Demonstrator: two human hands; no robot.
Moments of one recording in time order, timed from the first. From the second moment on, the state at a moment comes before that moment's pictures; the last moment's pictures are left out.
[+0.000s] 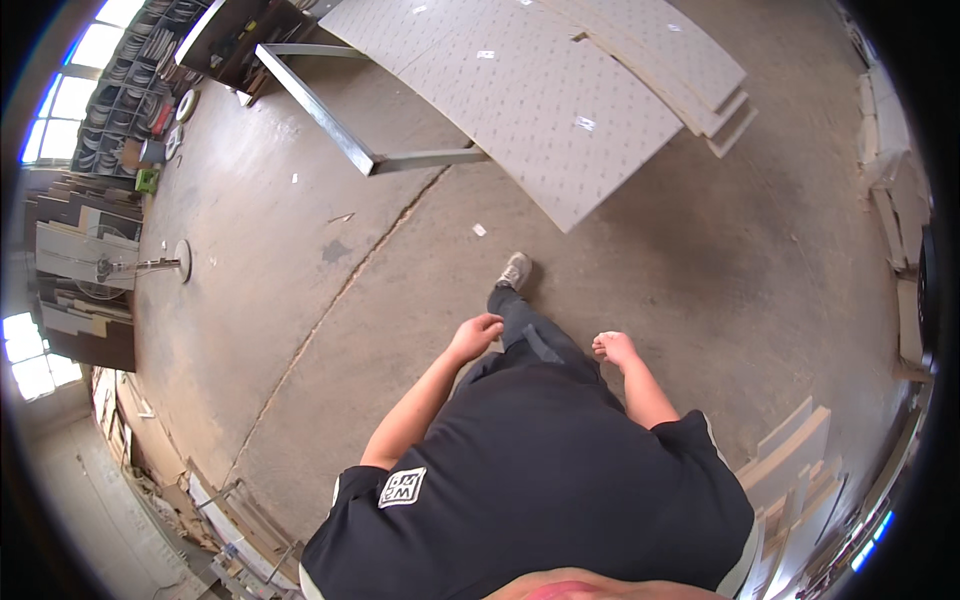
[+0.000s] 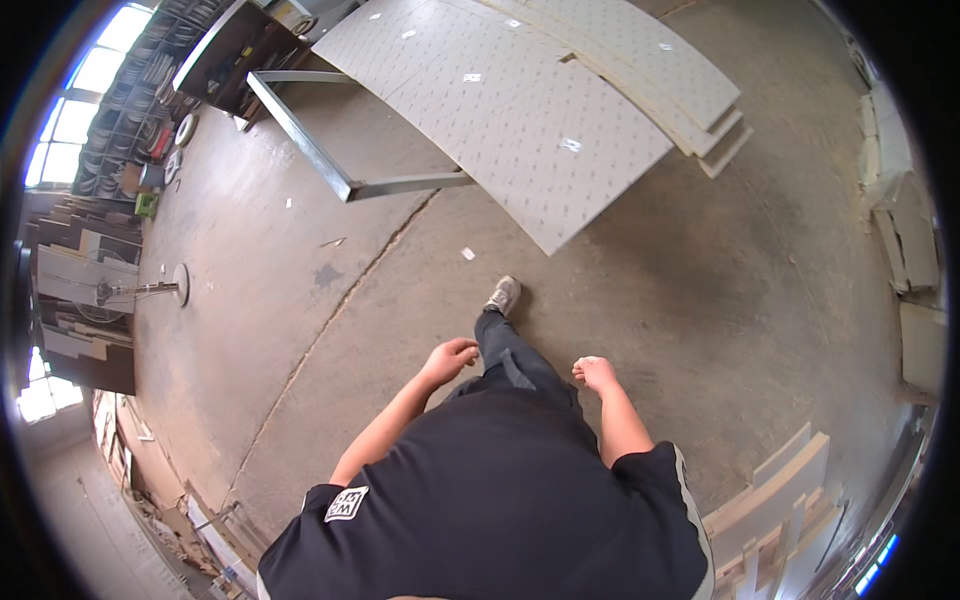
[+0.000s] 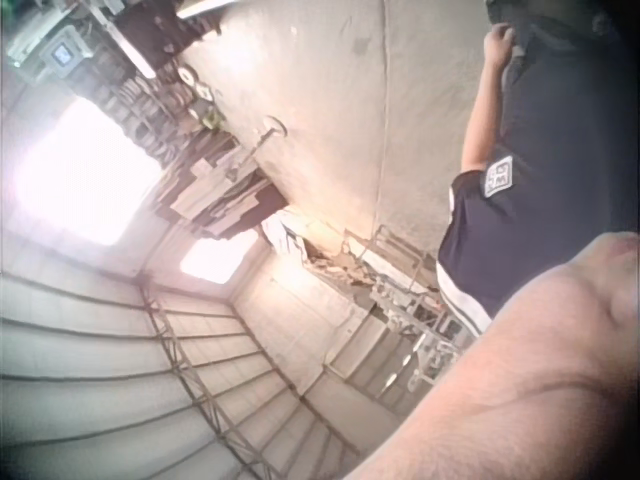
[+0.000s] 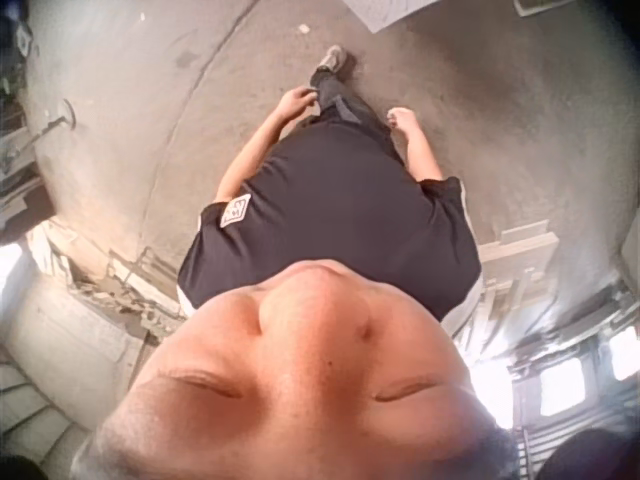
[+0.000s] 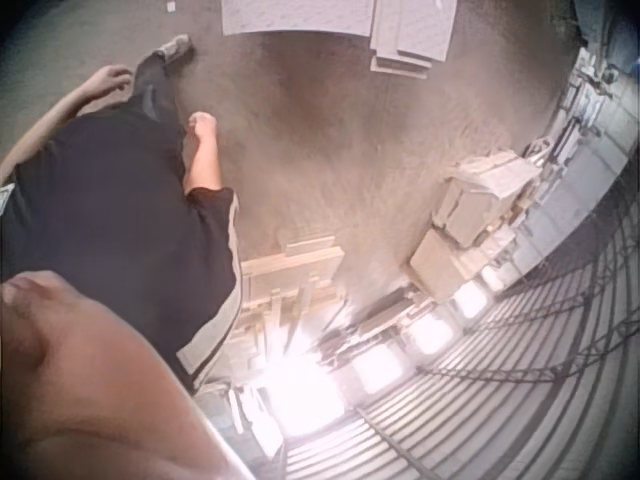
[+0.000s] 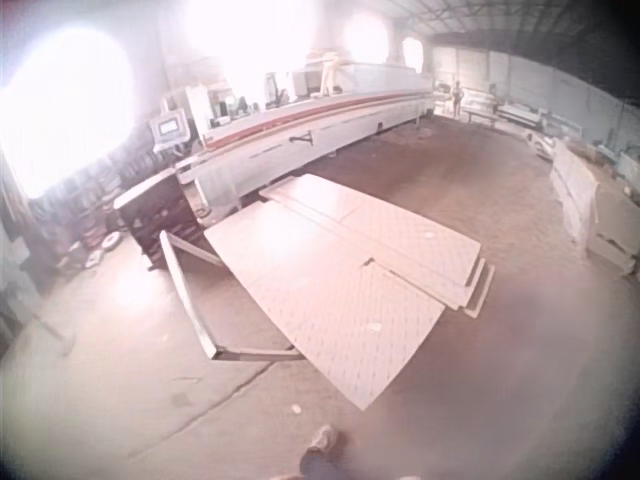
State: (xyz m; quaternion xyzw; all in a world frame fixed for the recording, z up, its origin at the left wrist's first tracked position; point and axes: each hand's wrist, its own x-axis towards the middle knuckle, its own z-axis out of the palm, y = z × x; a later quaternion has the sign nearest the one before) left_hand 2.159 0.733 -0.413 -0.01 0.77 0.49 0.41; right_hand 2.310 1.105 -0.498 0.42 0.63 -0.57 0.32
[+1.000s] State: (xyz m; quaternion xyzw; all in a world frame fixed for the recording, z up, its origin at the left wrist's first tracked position) left_hand 1.593 0.868 -0.725 -0.34 0.71 0.54 0.29; right_hand 1.994 1.077 -0.756 0.65 0.56 -0.52 0.02
